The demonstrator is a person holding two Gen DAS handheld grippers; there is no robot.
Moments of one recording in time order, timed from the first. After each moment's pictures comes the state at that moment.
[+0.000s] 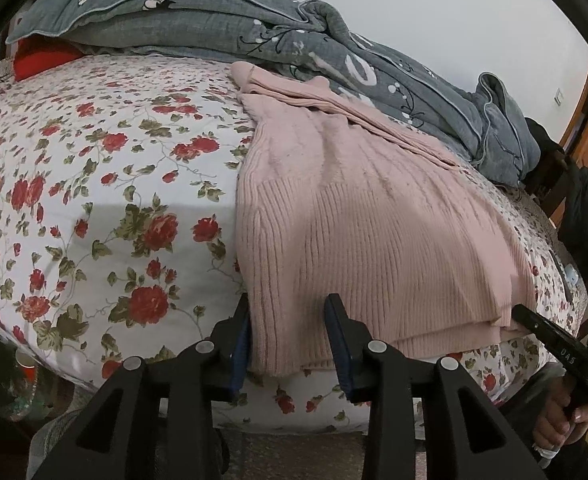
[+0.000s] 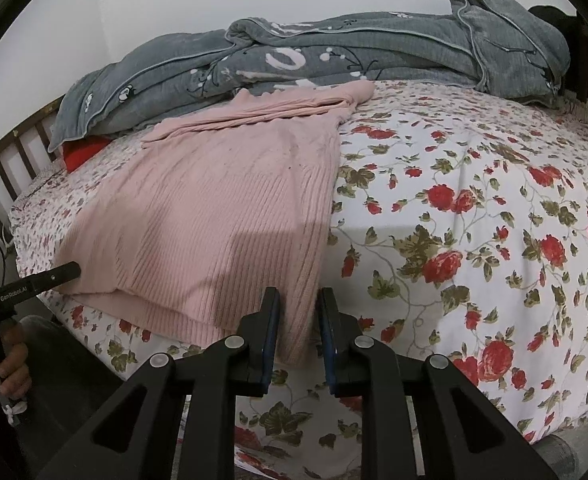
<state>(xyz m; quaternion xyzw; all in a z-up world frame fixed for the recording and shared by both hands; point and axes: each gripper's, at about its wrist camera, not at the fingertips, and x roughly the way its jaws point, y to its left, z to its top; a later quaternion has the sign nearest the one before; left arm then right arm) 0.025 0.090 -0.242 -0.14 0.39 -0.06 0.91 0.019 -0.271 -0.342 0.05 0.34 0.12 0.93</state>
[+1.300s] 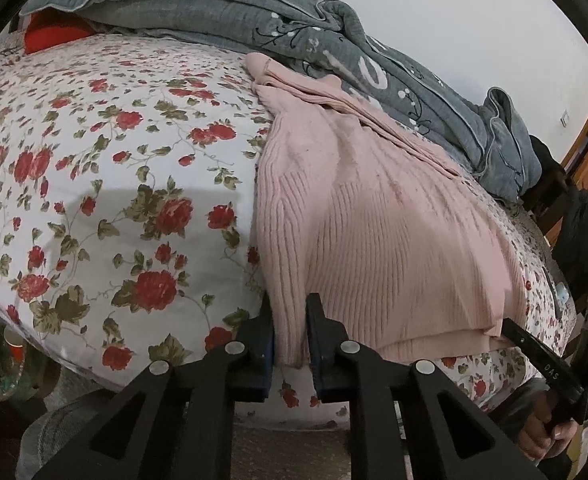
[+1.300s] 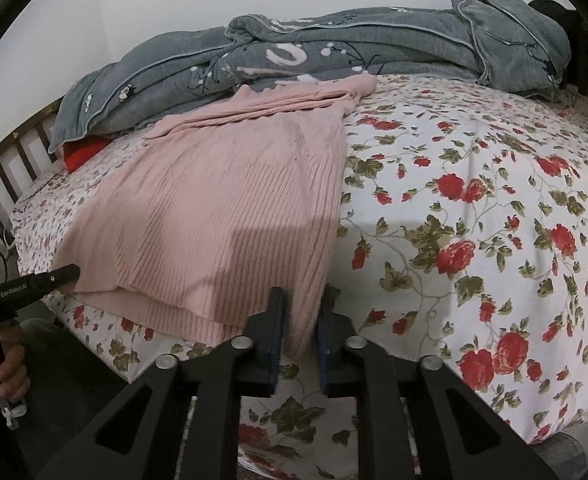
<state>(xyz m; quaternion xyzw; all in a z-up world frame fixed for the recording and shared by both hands) 0.019 0.106 -0.247 -0.18 0.40 -0.05 0.90 0.019 -0.265 -0.346 0.06 0.35 0.13 0.93</state>
